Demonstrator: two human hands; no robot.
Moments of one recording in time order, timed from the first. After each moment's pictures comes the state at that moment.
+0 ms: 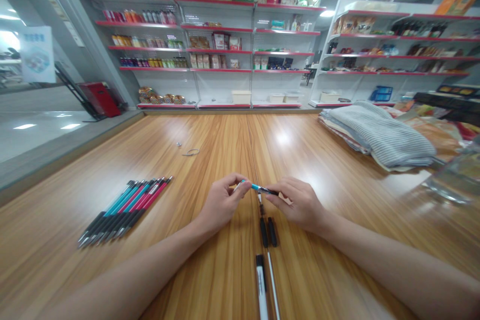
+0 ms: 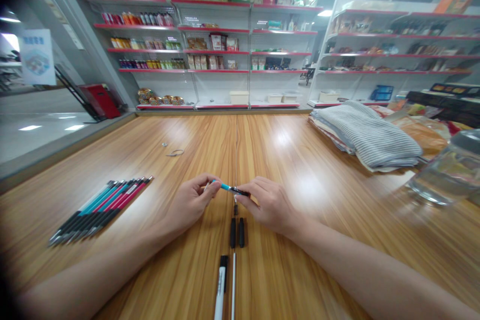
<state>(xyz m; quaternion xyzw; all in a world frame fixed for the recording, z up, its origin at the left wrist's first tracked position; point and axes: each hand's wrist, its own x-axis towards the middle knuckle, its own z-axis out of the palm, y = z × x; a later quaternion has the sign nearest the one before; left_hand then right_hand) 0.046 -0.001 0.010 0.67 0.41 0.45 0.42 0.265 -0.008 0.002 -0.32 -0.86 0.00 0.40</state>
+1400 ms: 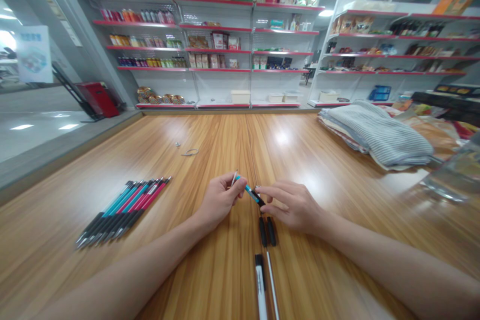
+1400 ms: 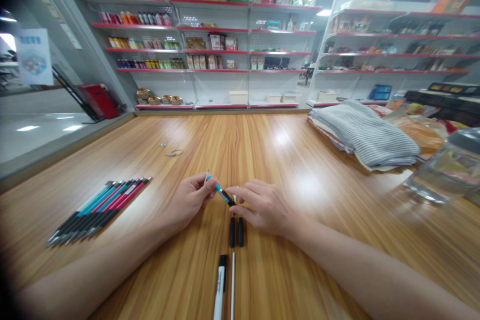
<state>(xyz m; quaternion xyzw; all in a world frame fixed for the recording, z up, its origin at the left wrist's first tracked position) 0.044 0.008 0.008 0.63 0.40 0.45 0.50 0.265 -0.011 0.006 -0.27 -0.89 0.02 0.35</state>
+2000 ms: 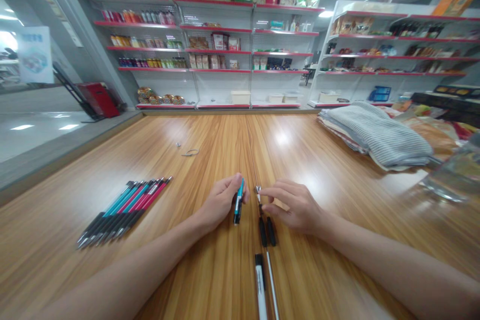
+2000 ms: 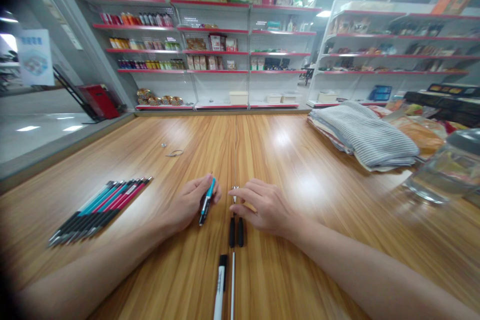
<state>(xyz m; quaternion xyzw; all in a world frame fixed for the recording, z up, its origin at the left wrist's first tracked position) 0.043 0.003 0.012 0.63 0.37 0.39 0.56 0.266 -0.012 0.006 -0.26 -0.89 0.02 0.37</state>
